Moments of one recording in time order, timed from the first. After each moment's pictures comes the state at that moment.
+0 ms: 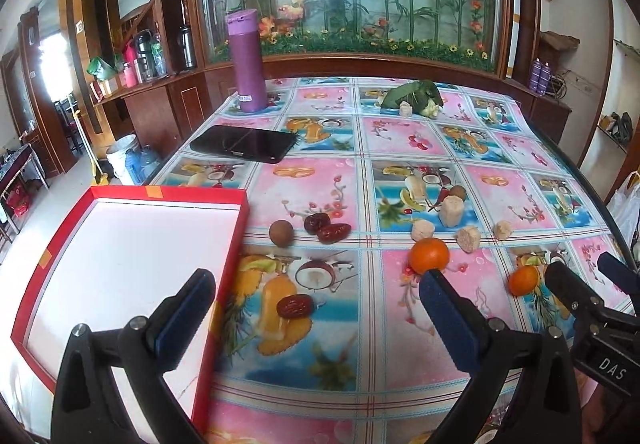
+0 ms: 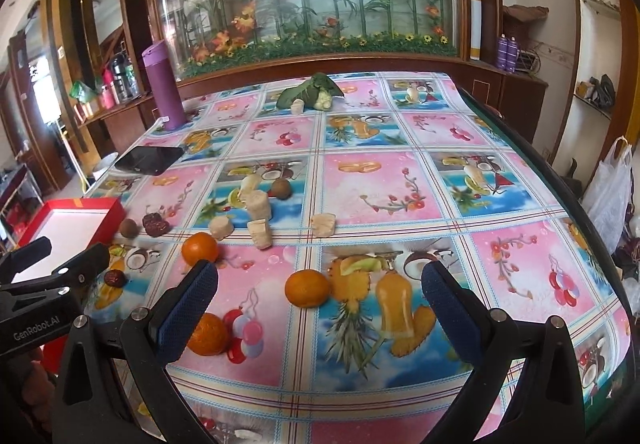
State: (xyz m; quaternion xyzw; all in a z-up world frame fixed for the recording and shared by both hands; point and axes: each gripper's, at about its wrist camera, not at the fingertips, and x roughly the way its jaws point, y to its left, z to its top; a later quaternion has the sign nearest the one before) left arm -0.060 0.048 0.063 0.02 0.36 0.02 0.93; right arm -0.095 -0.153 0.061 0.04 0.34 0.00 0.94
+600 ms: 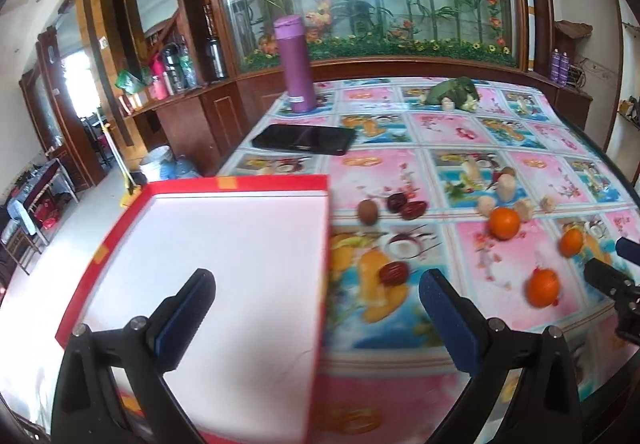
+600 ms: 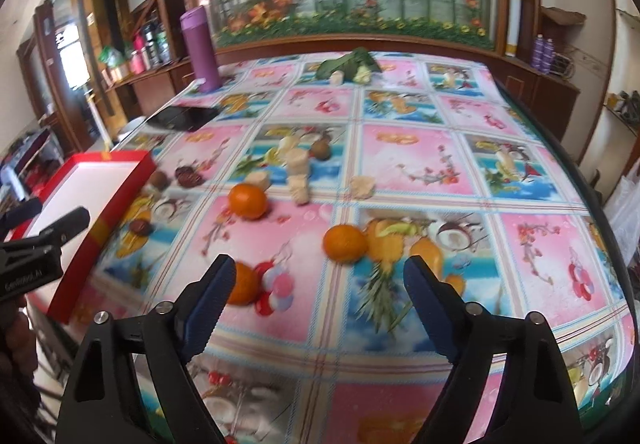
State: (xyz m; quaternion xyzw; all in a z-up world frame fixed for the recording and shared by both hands) left arm -0.098 0.116 0.047 0.02 0.34 0.06 0.94; right arm -0.113 -0.132 0.049 0.01 0.38 0.09 0.92
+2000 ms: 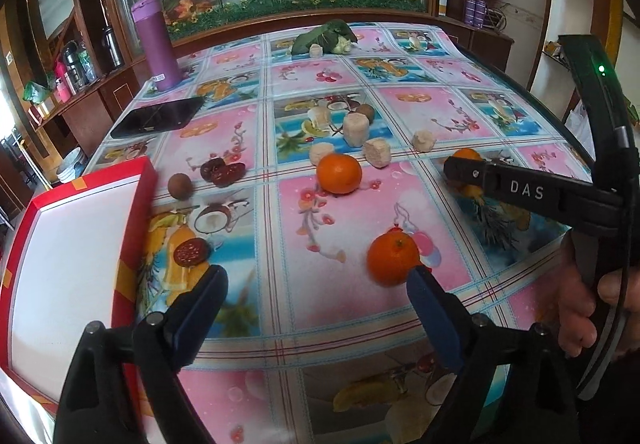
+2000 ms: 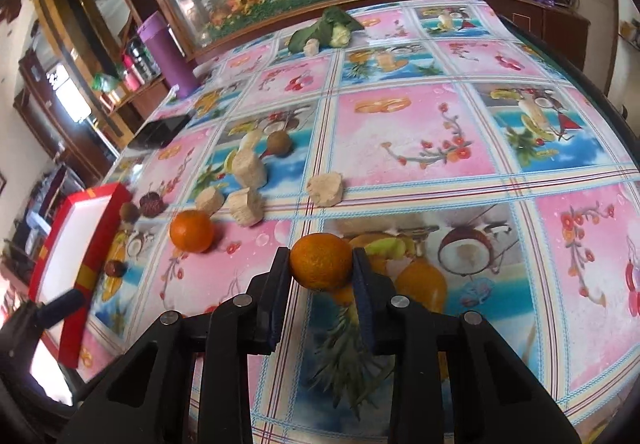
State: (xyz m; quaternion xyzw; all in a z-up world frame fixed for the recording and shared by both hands) left arm -0.084 -0.009 0.032 0.08 0.42 -0.09 0.90; right arm -0.048 -0.191 0.022 0.13 0.41 0.09 0.90
